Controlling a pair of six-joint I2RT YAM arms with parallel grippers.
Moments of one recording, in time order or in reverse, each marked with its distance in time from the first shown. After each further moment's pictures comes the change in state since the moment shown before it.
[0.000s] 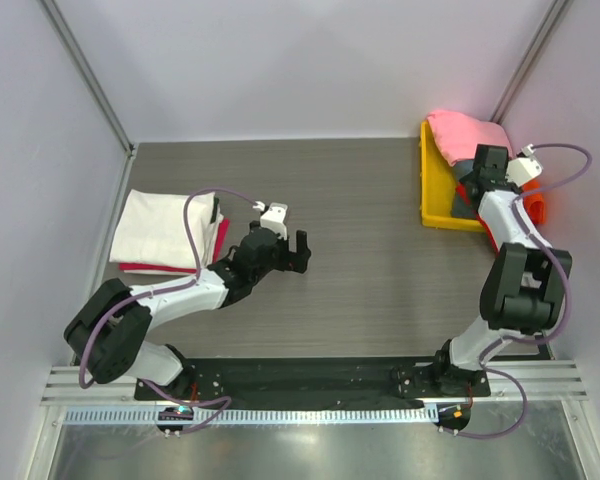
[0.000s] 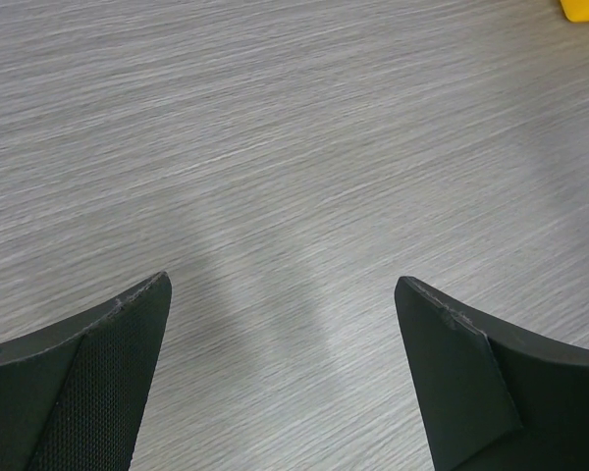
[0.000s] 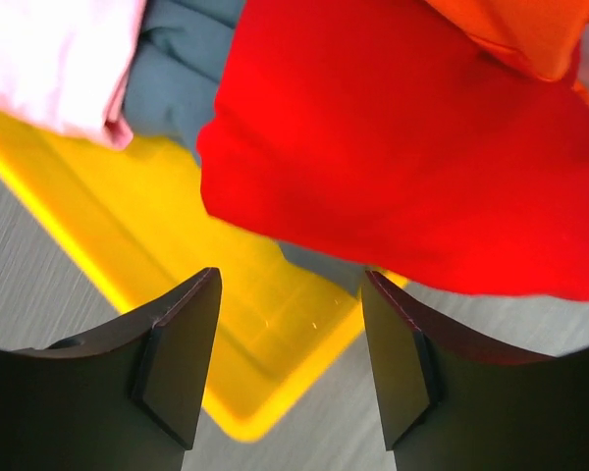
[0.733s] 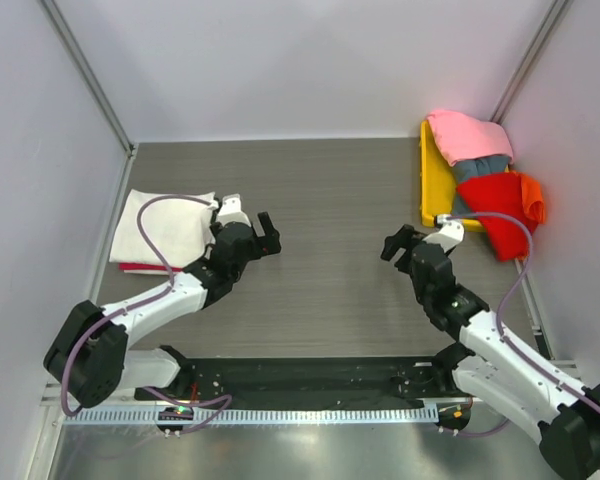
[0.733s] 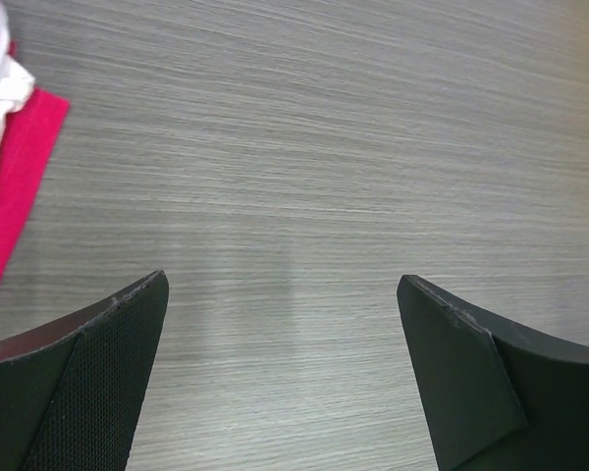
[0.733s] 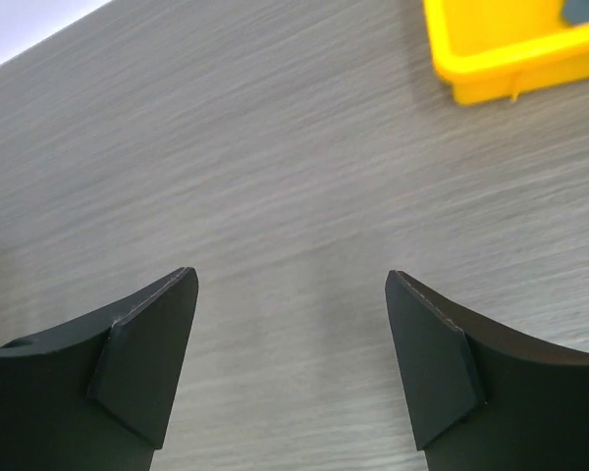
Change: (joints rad) left arm 0.121 -0.158 -0.048 -0.111 -0.200 -0.214; right arm 0.703 -0.829 -0.780 0.275 0.069 -0.140
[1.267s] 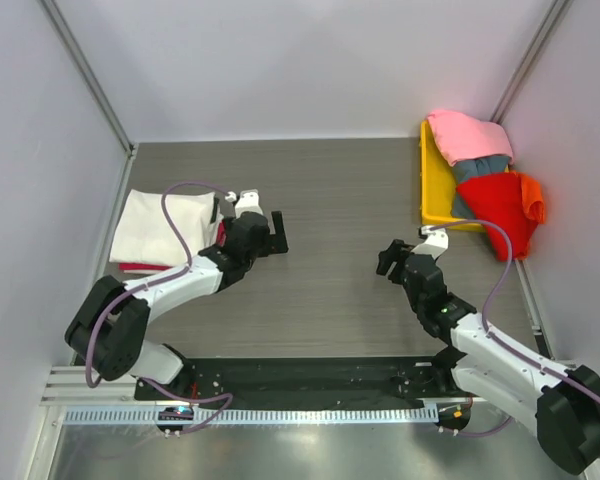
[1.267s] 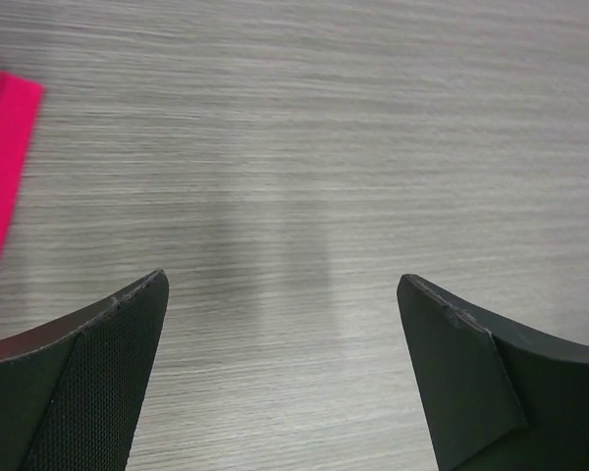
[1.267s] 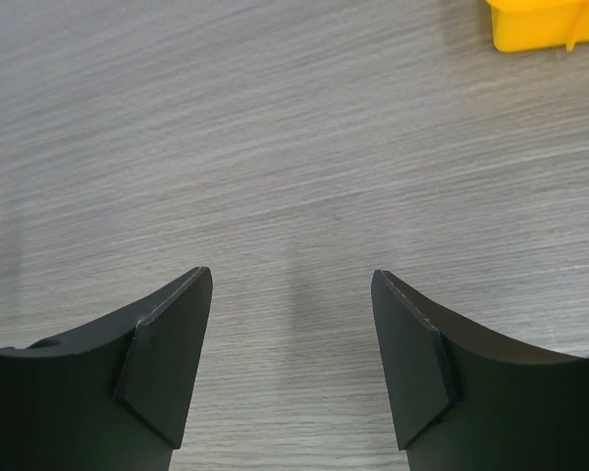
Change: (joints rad) left arm 0.000 0.179 0.139 -0.105 0.046 0.063; right arm 0.010 0.103 -0.126 0.190 -0.070 -0.082
